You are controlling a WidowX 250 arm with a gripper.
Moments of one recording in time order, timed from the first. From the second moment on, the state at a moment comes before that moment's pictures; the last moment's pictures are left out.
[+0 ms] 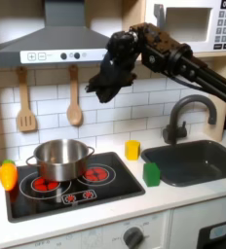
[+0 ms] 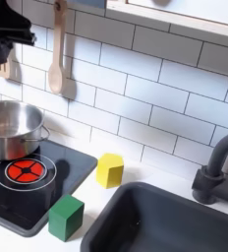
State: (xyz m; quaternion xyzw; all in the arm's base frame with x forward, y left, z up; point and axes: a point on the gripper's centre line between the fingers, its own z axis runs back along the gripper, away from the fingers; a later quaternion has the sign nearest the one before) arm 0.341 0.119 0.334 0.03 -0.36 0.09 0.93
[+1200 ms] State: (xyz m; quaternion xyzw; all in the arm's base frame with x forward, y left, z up) arm 0.369 0.138 0.396 0.06 -0.48 0.09 0.87
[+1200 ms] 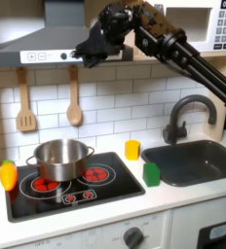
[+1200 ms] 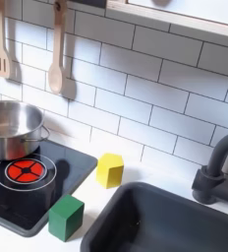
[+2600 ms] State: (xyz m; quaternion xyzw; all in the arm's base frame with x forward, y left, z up) arm 0.398 0.159 0.401 0.08 -0.49 0.09 0.86
